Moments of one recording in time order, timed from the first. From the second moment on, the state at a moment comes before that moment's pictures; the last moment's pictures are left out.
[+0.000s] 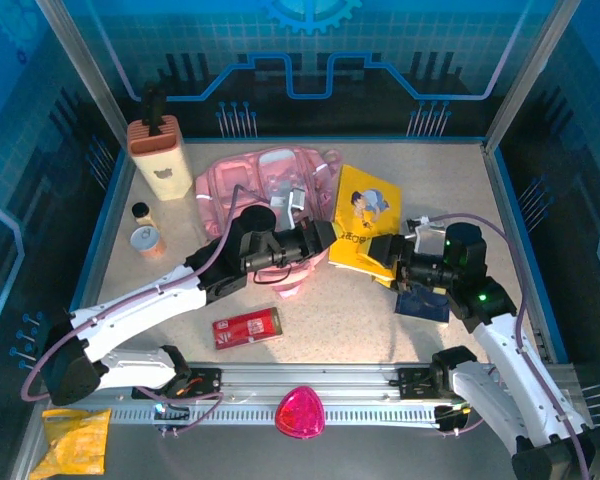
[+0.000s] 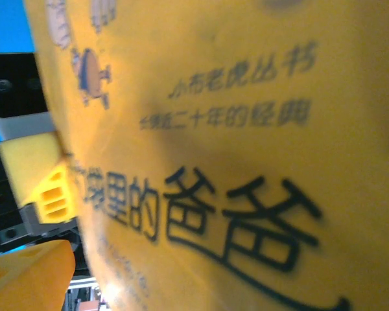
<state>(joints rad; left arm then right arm) -0.85 1.23 1.00 0.02 0.21 -1.16 0.24 0.72 0.67 -0.33 -0.91 1.11</state>
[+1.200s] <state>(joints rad) -0.77 1.15 0.88 -0.06 0.20 -1.10 0.22 0.71 0.69 -0.39 -0.94 1.14</state>
